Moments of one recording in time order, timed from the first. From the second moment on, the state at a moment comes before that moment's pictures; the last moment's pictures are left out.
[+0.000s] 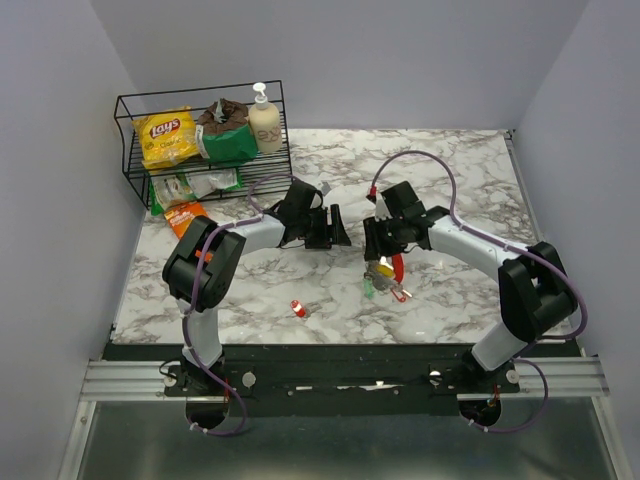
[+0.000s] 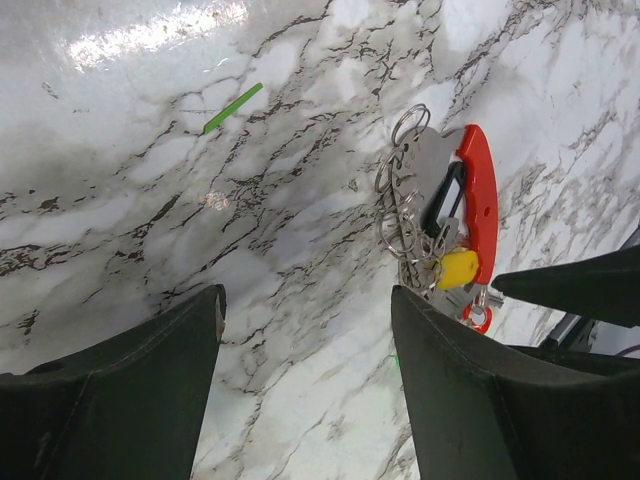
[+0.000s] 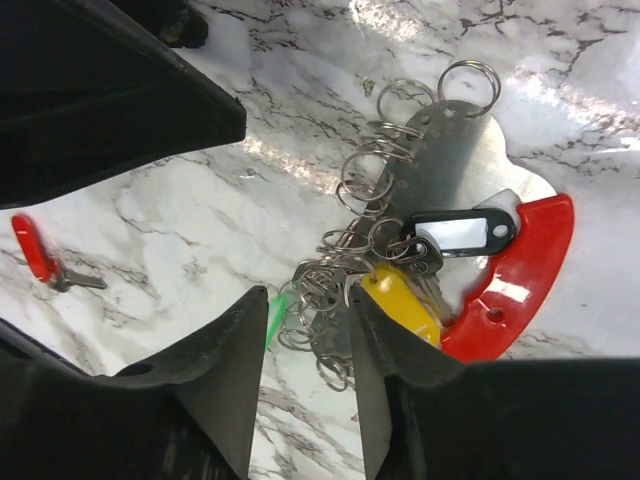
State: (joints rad) left arm -0.53 1.90 1.11 0.01 0.43 -0.61; right arm 0.52 1.62 1.06 -0.45 -0.22 0.20
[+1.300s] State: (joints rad) left arm -0.60 1.97 1.13 0.12 0.52 -0.62; right arm 0.41 1.75 1.16 -0.41 -0.09 0.27
